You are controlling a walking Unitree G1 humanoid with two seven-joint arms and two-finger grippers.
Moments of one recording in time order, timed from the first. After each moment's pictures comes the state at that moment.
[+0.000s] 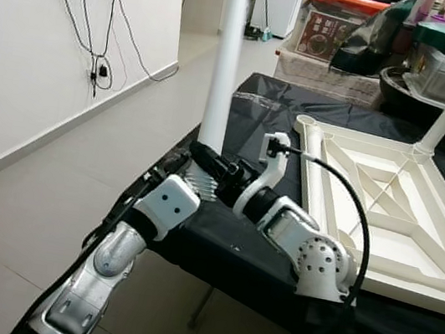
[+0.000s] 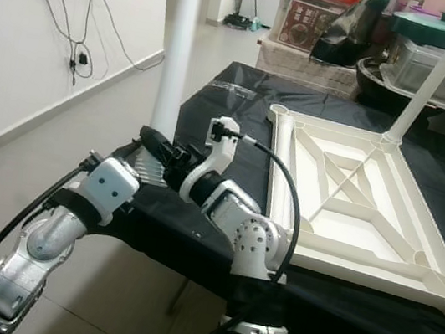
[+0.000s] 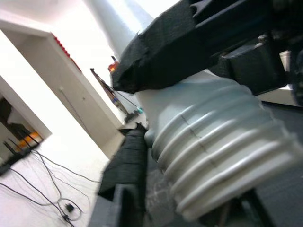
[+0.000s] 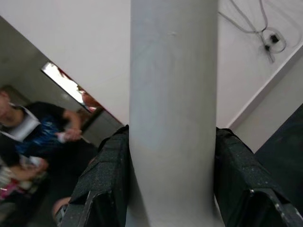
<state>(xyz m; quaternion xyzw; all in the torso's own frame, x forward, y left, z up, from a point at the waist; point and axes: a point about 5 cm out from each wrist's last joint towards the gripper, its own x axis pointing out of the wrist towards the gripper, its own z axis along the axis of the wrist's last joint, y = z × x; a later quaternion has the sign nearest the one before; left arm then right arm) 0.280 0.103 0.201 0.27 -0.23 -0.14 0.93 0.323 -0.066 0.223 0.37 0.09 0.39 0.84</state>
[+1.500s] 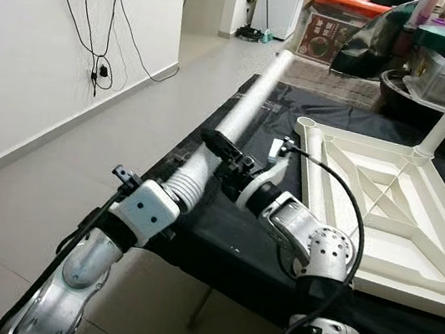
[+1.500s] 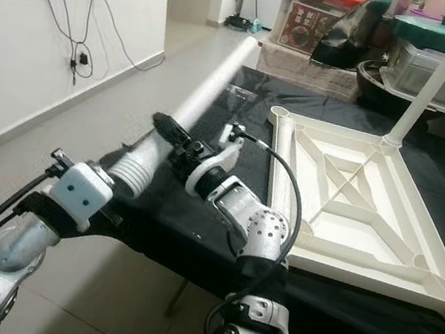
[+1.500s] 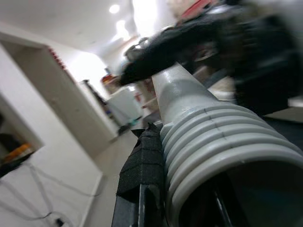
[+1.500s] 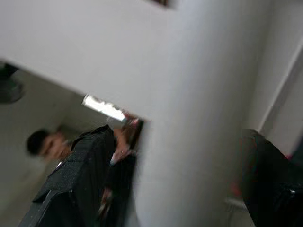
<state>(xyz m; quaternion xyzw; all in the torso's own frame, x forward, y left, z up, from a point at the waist) 0.254 0.114 0.206 0.25 -0.24 -0.19 0.92 0.343 -0.063 0.222 0.52 0.15 0.40 0.74</state>
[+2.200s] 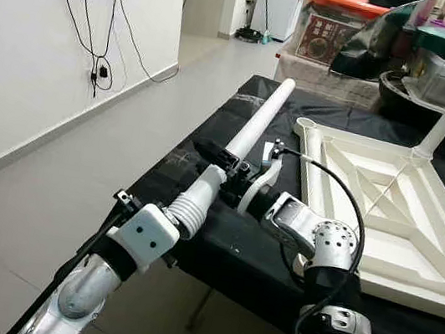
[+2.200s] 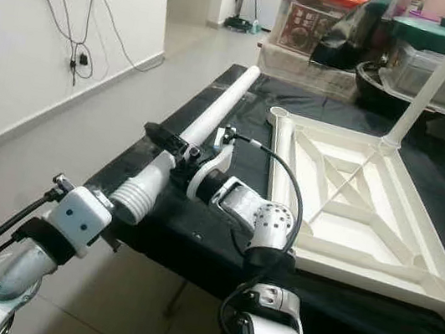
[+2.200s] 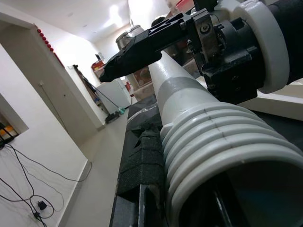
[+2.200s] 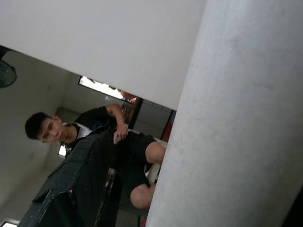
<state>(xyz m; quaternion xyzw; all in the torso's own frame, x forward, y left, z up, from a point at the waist) 0.233 0.106 0.189 0.22 -0.20 -0.24 0.92 0.347 -0.067 0.209 0.51 0.21 0.41 0.72</state>
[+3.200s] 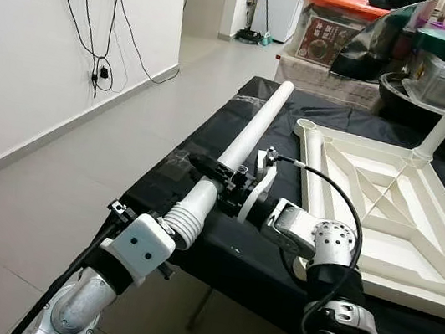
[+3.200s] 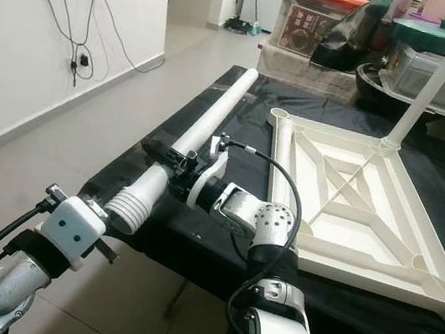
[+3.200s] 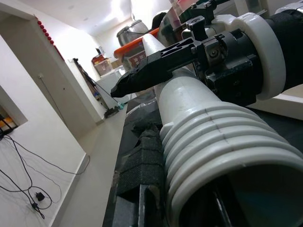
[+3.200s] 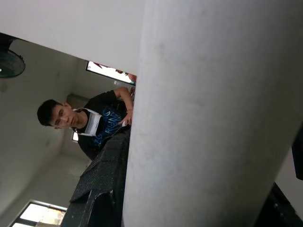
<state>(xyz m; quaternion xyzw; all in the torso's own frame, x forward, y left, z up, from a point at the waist) 0.219 0.105 0.185 0.21 -0.19 -0.23 0.93 0.346 -0.067 0.196 0.52 0.25 0.43 0.69</state>
